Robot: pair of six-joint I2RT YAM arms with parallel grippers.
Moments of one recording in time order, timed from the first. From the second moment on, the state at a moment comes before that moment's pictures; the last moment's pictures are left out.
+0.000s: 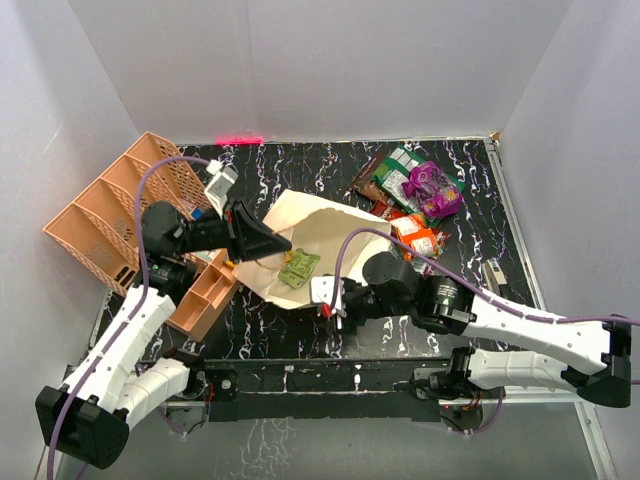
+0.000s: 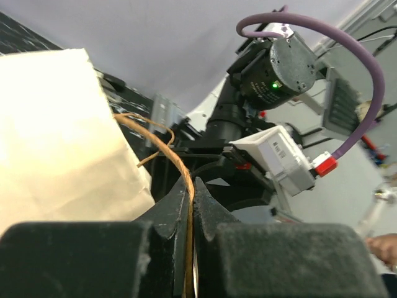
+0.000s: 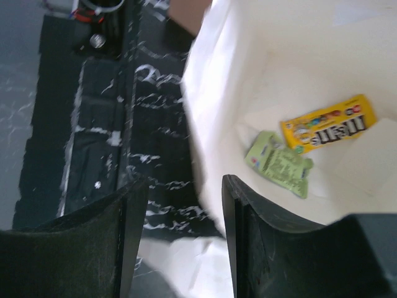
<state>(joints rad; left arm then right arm) -0.36 0.92 0.75 0.42 1.14 -0.87 1.18 1.01 0.92 -0.43 -0.27 -0.44</state>
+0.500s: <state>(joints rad) -0.68 1.08 0.66 0.76 1.01 -1.12 1.20 0.71 0.75 -0.31 -0.36 -0.44</state>
